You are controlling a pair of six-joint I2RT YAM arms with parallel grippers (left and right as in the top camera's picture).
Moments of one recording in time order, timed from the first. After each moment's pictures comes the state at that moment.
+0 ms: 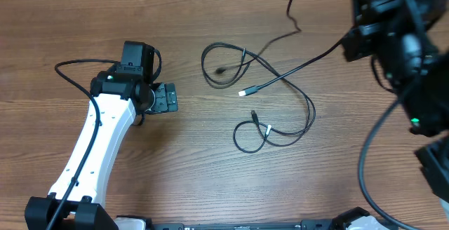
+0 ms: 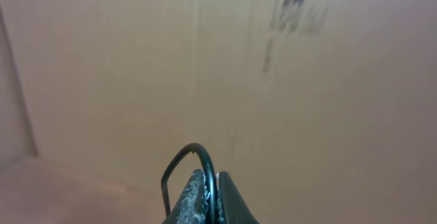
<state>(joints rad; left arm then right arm) -0.13 1.50 1.22 -1.00 -0.09 -0.28 0.41 1.21 1.92 -0.67 0.14 -0.05</state>
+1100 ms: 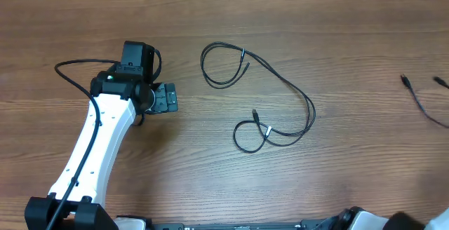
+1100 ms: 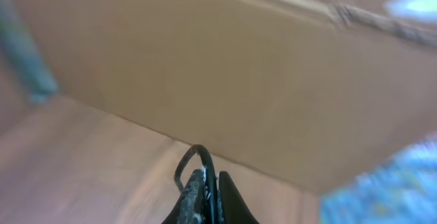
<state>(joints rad) -0.13 1.50 1.22 -1.00 -0.09 -0.28 -0.63 1.45 1.96 -1.06 0.62 0.20</state>
